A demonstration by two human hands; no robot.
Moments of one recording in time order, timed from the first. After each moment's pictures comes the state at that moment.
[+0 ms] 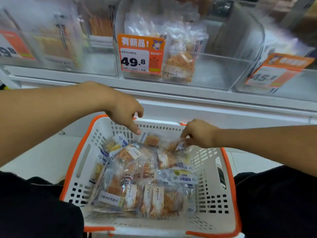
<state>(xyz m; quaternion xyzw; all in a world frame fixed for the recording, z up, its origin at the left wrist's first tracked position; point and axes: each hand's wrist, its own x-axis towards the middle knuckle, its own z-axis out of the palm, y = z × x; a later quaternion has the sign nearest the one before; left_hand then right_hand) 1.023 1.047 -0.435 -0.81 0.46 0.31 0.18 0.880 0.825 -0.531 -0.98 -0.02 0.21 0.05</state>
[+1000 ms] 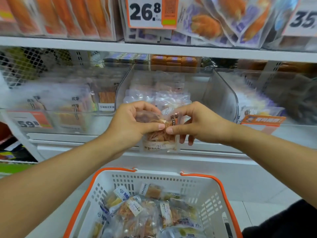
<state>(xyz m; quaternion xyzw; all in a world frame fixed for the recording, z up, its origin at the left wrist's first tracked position) 1.007 1.017 -0.369 -0.70 0.31 0.12 -0.63 0.926 0.825 -0.353 -0.90 -0.04 -0.03 0.44</state>
